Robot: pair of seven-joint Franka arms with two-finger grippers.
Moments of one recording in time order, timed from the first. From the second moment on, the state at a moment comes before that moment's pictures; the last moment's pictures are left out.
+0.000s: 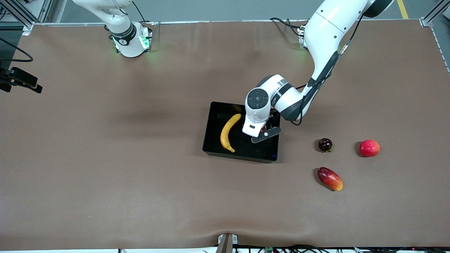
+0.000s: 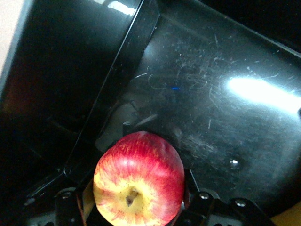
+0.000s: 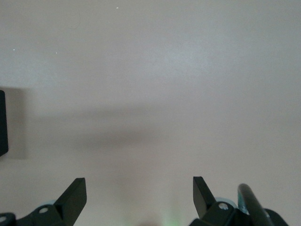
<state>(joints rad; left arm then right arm) -0.37 0.65 -0.33 -1.74 0.31 2.22 -1.22 -0.06 0.00 -0.04 -1.53 0.01 1.47 -0.05</state>
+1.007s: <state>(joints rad) -0.11 0.50 -0.33 -1.41 0.26 1.91 -0.75 -0.07 0.00 -0.04 -1.53 0.01 1.47 -0.05</state>
